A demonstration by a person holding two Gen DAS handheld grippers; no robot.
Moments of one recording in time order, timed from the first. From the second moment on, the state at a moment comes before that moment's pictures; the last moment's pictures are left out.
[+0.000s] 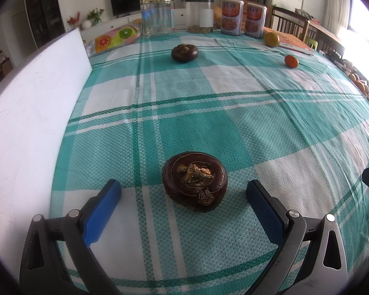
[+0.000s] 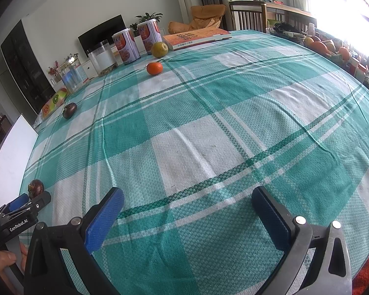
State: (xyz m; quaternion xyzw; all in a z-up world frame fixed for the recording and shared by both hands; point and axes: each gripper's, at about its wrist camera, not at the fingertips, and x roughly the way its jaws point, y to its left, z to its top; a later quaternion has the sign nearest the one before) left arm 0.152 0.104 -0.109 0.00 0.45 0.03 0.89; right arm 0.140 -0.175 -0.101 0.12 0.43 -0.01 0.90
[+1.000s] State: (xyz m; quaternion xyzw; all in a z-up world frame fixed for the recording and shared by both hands) left arm 0.152 0.103 -0.109 0.00 0.45 0.03 0.89; right arm 0.406 -0.132 -0.091 0.02 0.46 0.08 0.88
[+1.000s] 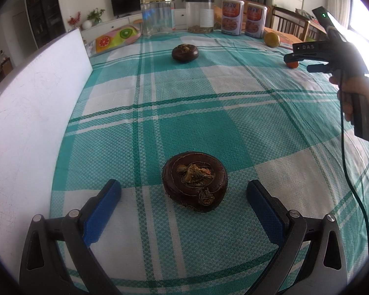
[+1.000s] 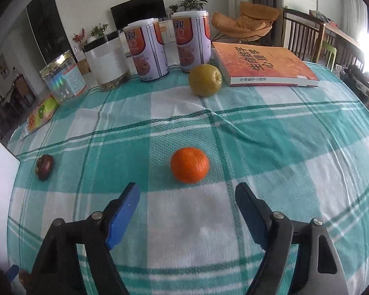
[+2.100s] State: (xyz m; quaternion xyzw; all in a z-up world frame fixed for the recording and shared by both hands) left arm 0.152 0.084 -0.097 0.04 0.46 -0.03 0.88; right arm 0.103 -0.129 -0.078 0.09 0.40 0.09 0.91
